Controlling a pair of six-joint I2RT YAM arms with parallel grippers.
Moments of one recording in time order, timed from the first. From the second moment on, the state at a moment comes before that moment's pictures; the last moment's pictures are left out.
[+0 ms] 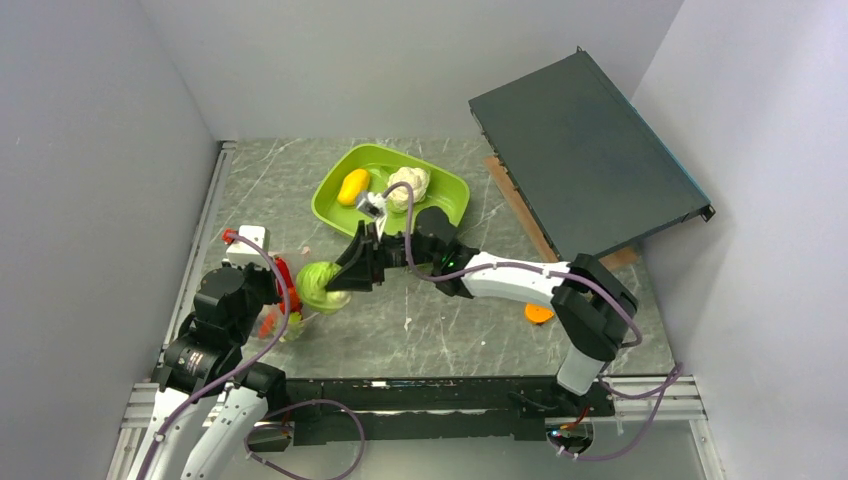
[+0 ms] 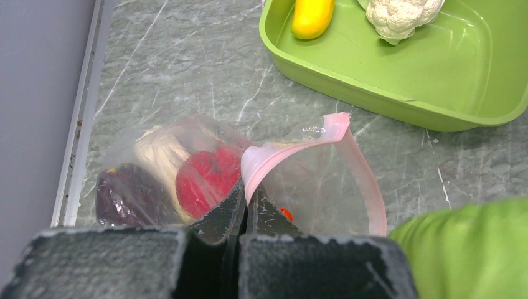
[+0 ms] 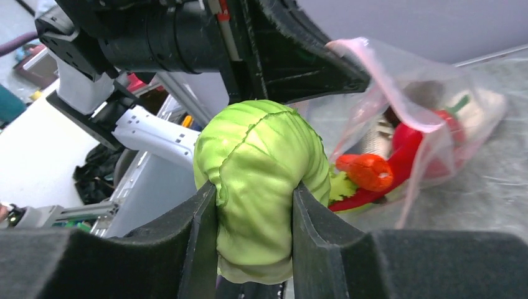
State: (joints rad) left arm -0.32 0.39 0.72 -0.65 -0.25 -0.07; right arm 0.94 1.69 1.07 0.77 -0.79 0.57
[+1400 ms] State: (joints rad) left arm -0.31 0.35 0.69 -0.62 -0.10 -0.04; right arm 1.14 2.12 1.44 0.56 -0.23 0.64
